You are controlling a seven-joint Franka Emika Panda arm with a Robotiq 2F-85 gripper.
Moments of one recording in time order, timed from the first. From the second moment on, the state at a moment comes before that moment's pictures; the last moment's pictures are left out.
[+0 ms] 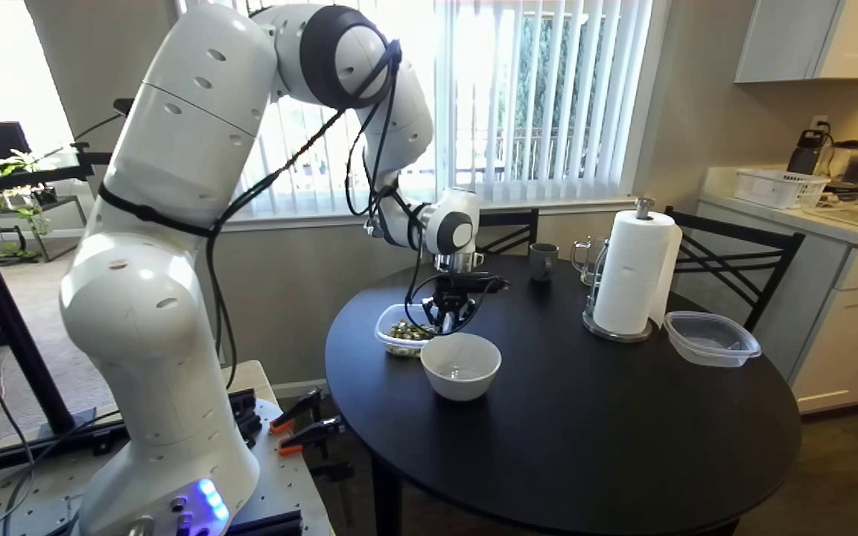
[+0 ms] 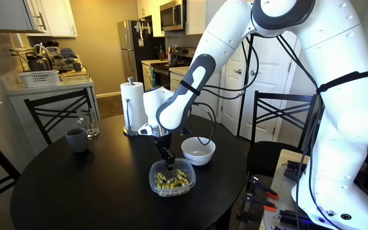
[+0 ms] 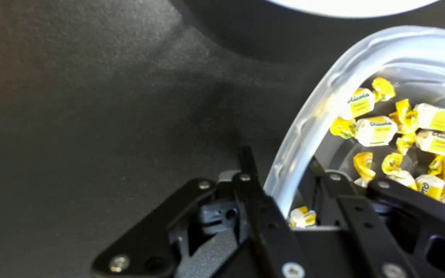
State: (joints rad) arm 0.01 0.55 0.24 -2.08 -0.22 2.47 -0.74
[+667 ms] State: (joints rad) arm 0.02 0.46 0.29 -2.18 -0.18 2.58 -0.78
